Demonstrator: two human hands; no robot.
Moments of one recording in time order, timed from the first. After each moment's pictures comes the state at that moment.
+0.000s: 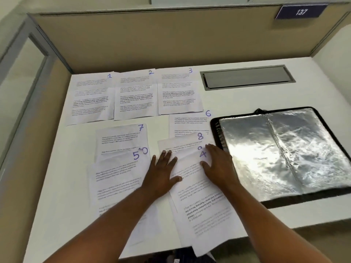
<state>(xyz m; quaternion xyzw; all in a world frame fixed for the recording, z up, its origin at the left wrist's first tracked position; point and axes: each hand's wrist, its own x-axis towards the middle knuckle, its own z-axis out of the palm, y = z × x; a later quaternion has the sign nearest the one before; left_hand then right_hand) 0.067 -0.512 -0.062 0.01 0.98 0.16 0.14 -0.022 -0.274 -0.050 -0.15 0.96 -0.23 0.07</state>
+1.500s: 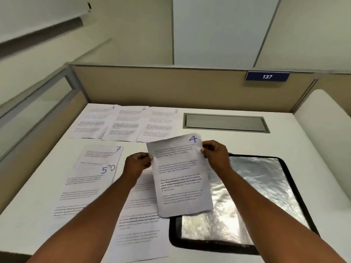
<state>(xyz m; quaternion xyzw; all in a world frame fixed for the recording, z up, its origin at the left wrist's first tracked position) -0.023 -0.396 0.042 -0.34 0.63 0.69 -0.14 -0.186 -0.140 0.058 -0.09 0.77 -0.62 0.12</state>
